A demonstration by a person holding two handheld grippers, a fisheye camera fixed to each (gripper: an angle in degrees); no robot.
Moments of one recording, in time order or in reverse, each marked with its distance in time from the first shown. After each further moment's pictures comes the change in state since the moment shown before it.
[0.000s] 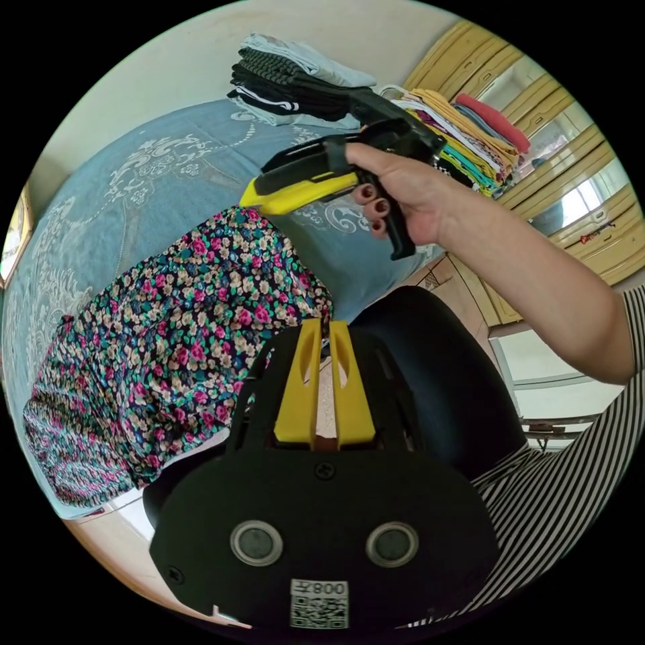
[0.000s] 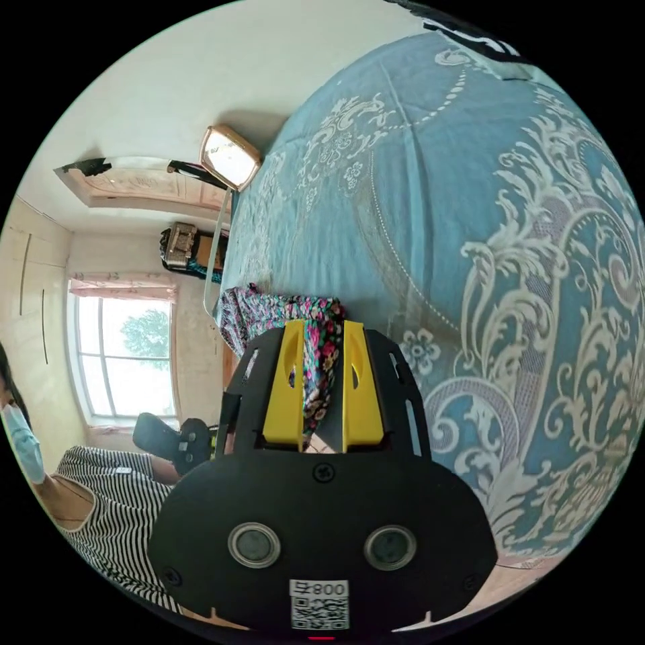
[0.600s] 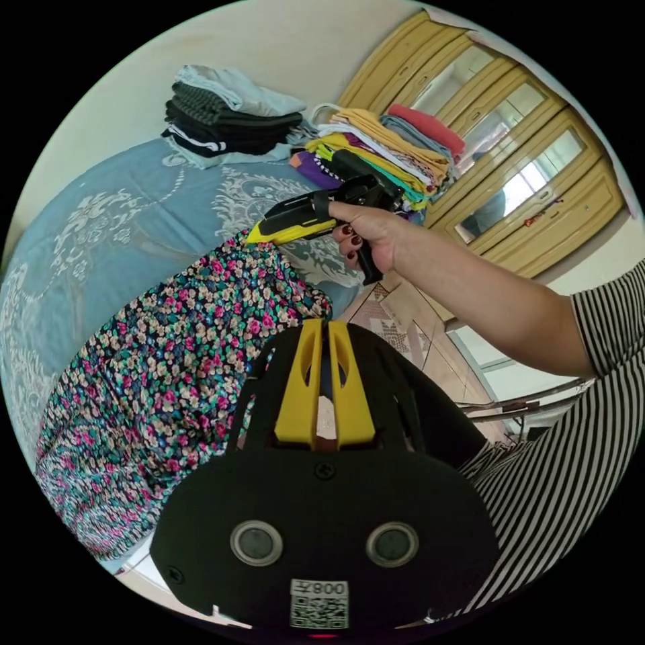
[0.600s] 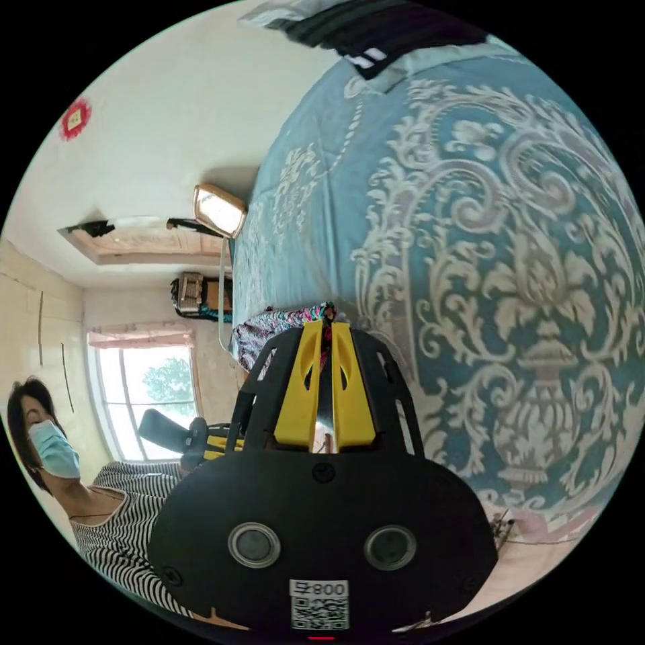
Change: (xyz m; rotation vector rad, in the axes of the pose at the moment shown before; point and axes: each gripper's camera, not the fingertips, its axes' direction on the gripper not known) left arm -0.010 0.038 0.002 0.083 0.194 0.168; right arm 0.032 0.029 -0.111 0.149 -0.120 0.191
